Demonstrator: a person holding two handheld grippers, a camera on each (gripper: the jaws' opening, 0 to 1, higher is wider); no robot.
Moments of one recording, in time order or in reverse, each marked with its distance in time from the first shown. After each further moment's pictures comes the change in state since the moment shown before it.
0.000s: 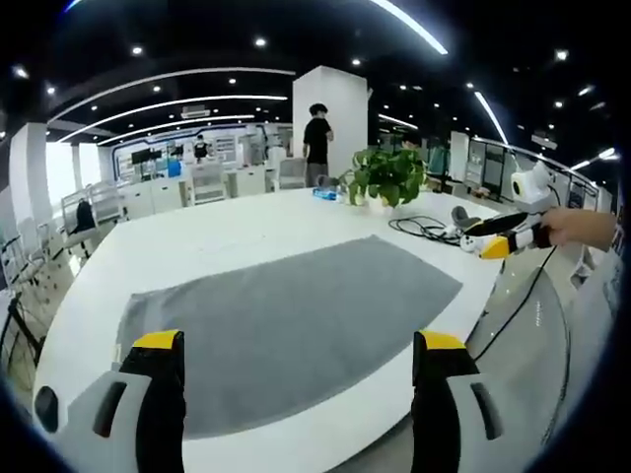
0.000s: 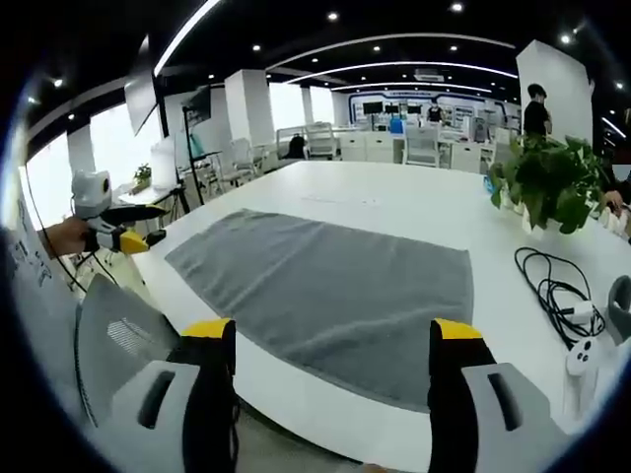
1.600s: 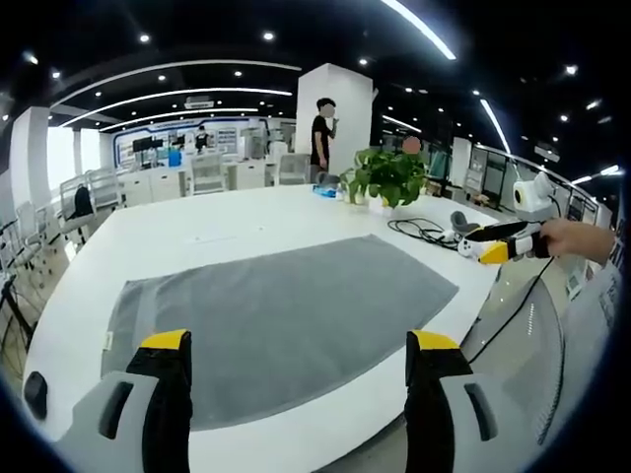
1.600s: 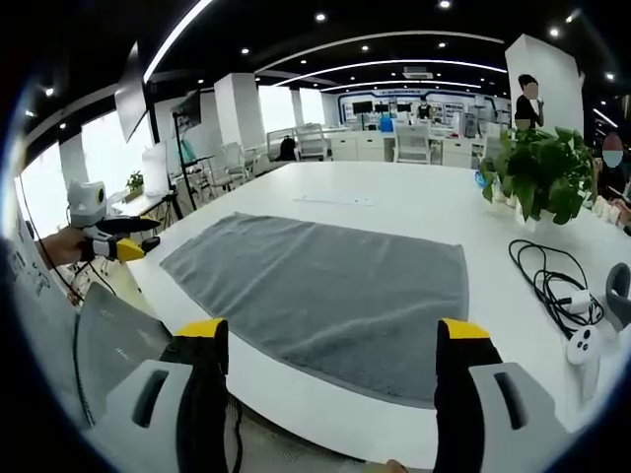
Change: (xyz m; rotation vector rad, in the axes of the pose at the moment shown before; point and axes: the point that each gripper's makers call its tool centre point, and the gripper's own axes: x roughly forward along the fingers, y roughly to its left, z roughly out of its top) left arm 0.000 -0.003 -0.004 -0.060 0.013 -0.017; right arm -0.002 -0.006 -0.001 0.038 -0.006 -0.032
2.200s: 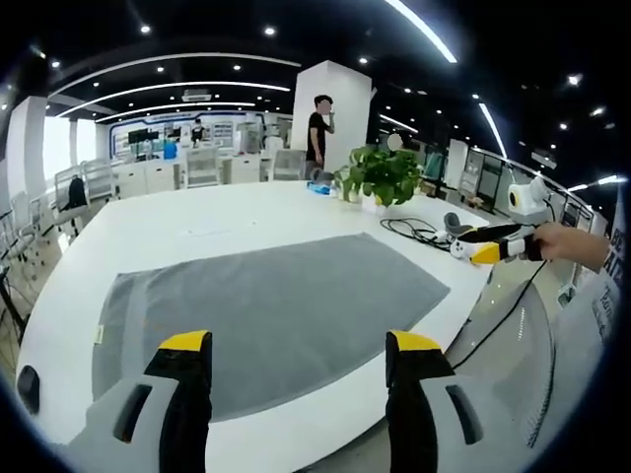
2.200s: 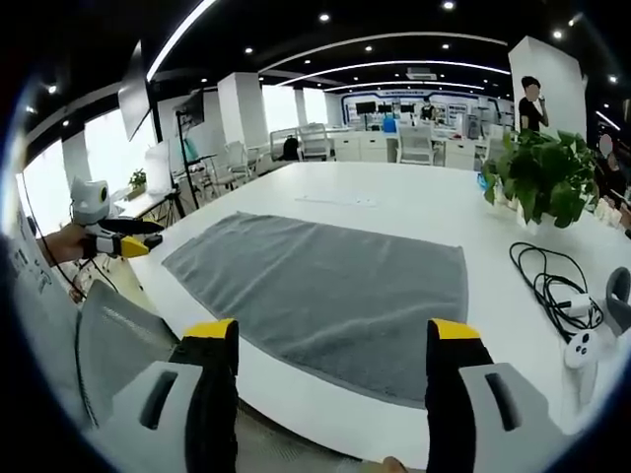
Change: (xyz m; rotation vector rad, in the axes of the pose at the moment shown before) left arm 0.001 -0.003 -0.005 -0.022 0.020 -0.037; right arm -0.002 0.000 0.000 -0.011 0.009 0.012
